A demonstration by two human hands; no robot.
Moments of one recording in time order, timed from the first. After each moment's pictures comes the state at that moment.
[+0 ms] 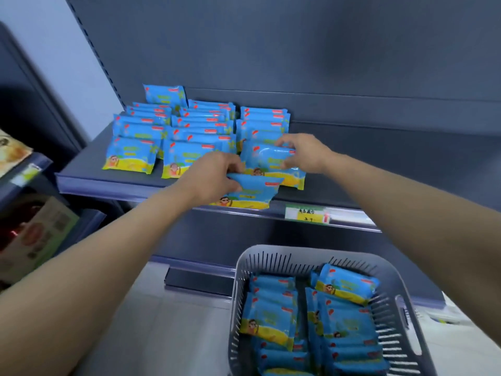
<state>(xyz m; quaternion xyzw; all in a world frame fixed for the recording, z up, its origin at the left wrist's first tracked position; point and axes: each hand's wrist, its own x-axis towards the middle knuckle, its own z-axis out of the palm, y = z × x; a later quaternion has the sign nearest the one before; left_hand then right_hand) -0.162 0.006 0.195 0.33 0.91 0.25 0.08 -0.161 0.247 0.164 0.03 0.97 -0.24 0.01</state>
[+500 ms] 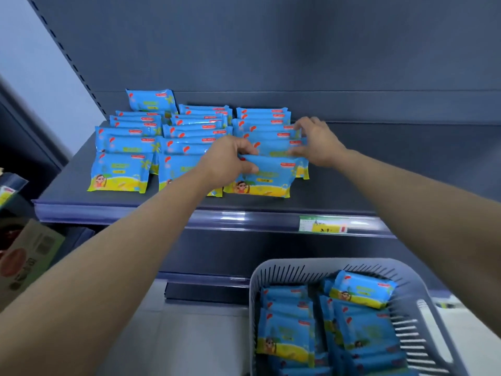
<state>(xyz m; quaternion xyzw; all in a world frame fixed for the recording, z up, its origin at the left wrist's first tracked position) -0.235 0.040 0.184 0.32 0.85 0.40 0.14 -0.198 0.267 0.155 0.13 0.96 -0.22 -0.08</state>
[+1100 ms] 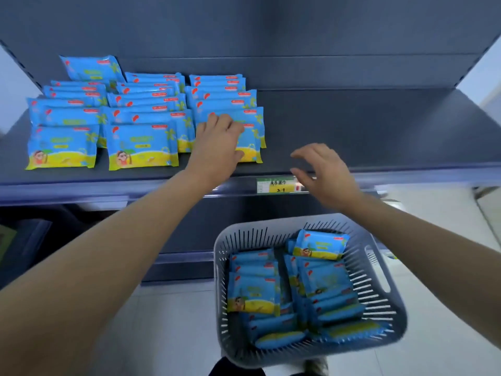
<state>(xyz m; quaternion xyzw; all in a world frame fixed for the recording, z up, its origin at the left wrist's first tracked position) -0.175 0.078 0.142 0.44 0.88 0.13 -0.12 -0.018 0.251 0.121 0.06 0.97 -0.13 -0.21</state>
